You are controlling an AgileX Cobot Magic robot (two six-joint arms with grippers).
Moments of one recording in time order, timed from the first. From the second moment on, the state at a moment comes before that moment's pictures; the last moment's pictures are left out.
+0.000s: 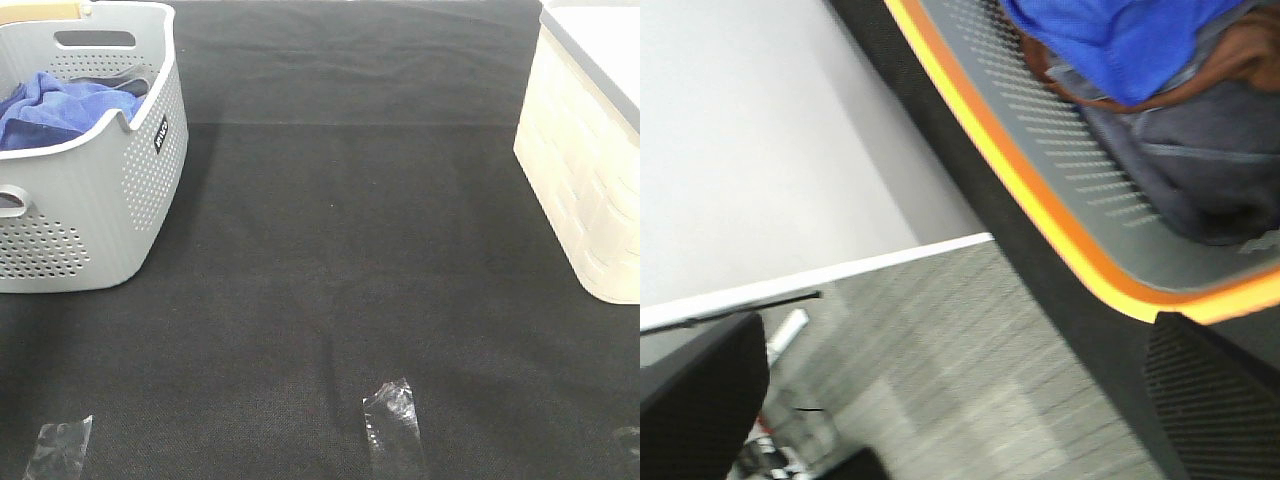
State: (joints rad) left arm 0.08 1.56 -1.58 0.35 0.99 0.81; right arm 0.07 0.00 -0.50 0.00 1.05 -0.12
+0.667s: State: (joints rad) left arm -0.07 2.15 -1.90 0.36 0.92 0.92; right arm 0.07 0.00 -0.50 0.00 1.05 -0.12
